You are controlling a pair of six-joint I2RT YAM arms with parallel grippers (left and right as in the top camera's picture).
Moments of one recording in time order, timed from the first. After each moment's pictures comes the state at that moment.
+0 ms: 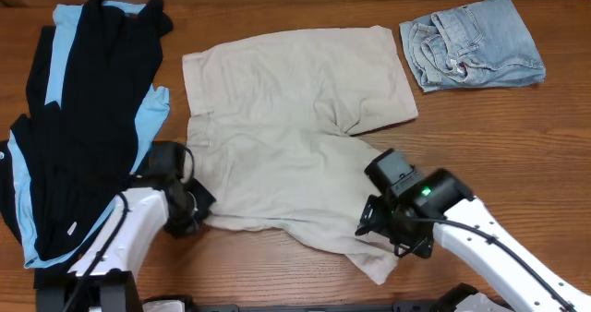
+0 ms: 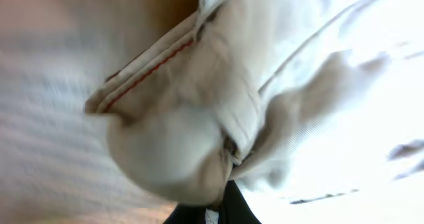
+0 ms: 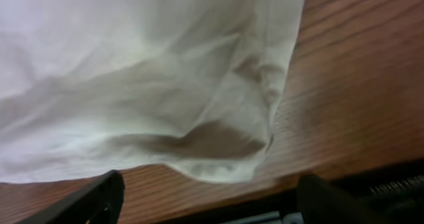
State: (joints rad) left arm 0.05 1.41 0.68 -0.74 0.14 -0.73; right arm 0.60 1.26 0.86 -1.17 -0.06 0.98
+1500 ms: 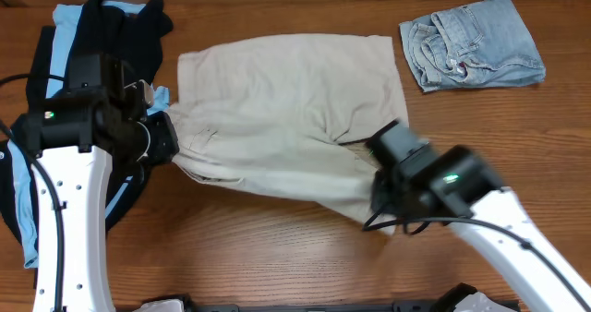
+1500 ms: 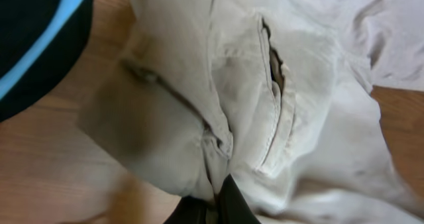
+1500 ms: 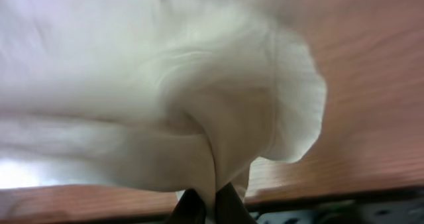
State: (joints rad) left arm 0.10 1.42 1.53 -1.44 0.20 -0.27; right arm 0.62 1.28 1.24 -1.39 0.05 0.80
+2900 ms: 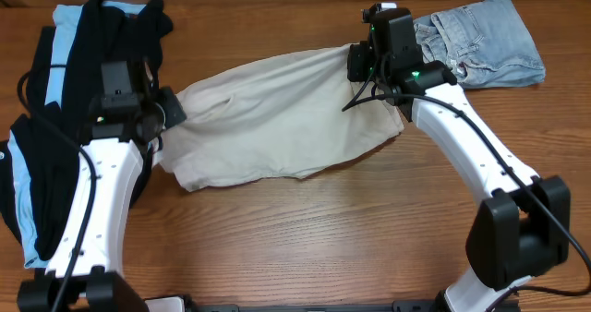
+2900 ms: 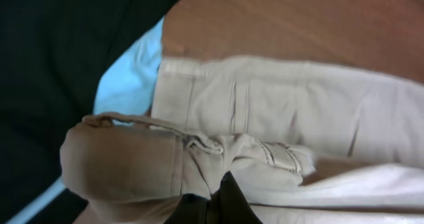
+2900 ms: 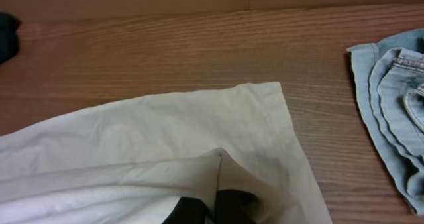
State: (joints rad) left arm 0.09 1.50 1.18 -0.63 -0.02 -0.39; right arm 0.31 1.83 1.49 -0.41 0.05 0.27
